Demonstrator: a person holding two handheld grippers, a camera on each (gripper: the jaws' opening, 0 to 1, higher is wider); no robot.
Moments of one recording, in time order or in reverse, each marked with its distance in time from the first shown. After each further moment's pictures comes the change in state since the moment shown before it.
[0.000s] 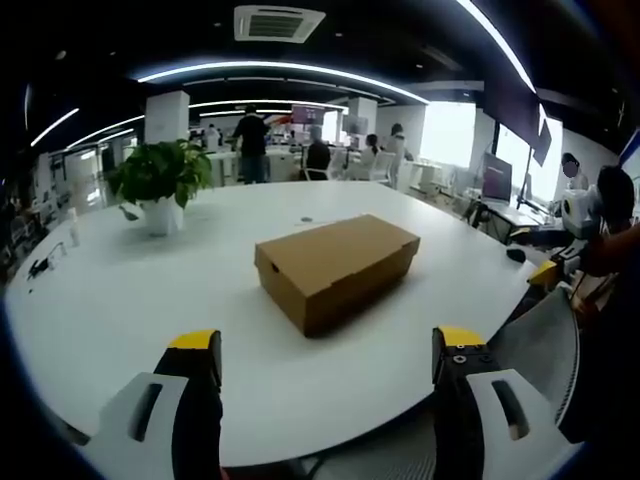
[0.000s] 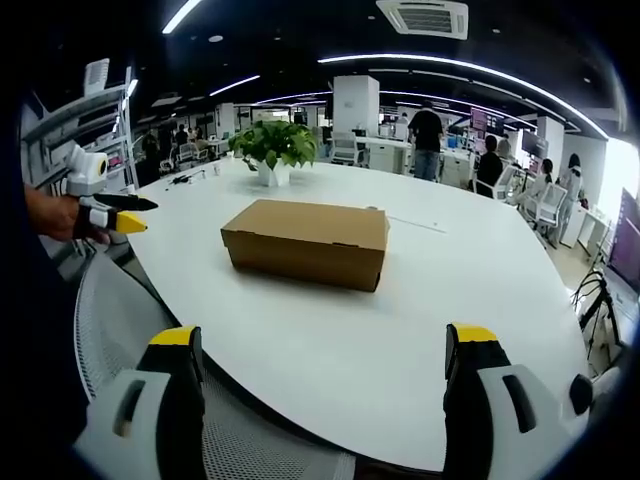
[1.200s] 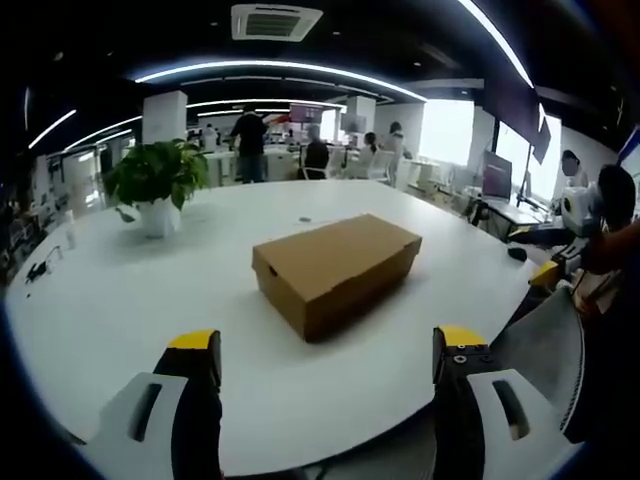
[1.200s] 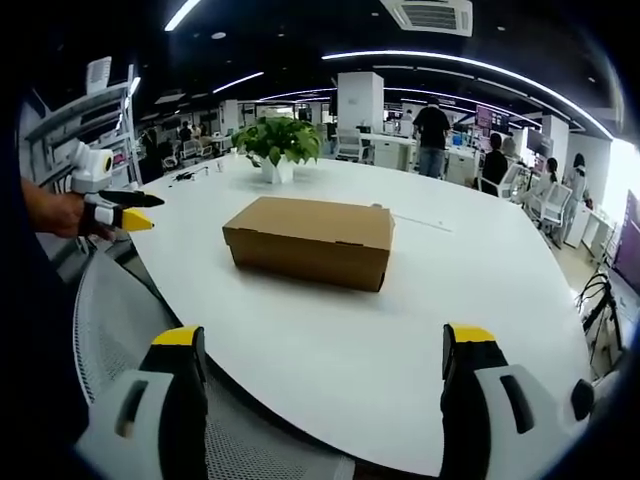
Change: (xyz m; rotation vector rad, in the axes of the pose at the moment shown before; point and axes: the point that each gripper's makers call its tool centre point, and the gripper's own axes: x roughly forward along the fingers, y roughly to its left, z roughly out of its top) left arm 0.012 -0.001 0.009 0.012 0.002 -0.009; right arm 0.009 -0.001 0.003 -0.008 0.015 0.021
